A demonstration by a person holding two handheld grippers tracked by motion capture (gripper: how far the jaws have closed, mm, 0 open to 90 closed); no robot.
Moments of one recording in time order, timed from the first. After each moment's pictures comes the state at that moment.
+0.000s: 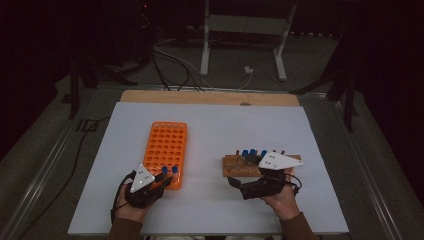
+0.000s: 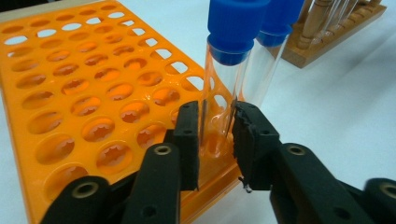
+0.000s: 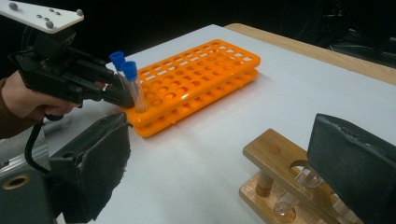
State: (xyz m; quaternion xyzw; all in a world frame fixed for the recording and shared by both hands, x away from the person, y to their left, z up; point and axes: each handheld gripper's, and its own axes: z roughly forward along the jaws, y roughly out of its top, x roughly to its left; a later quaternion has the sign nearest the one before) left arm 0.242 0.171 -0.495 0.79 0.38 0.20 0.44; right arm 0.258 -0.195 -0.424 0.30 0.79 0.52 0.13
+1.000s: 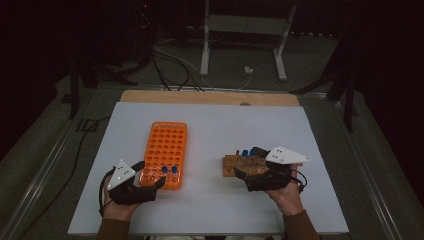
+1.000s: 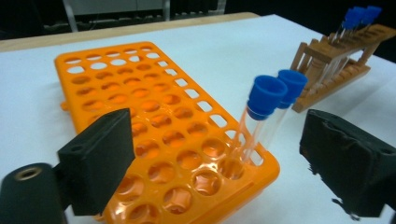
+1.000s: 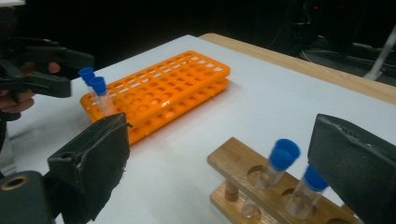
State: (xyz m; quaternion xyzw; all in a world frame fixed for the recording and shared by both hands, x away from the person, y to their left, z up) left arm 0.238 0.204 -0.468 0.73 0.41 0.20 0.50; right arm 0.267 -0.208 -0.415 0.33 0.77 0.52 0.16
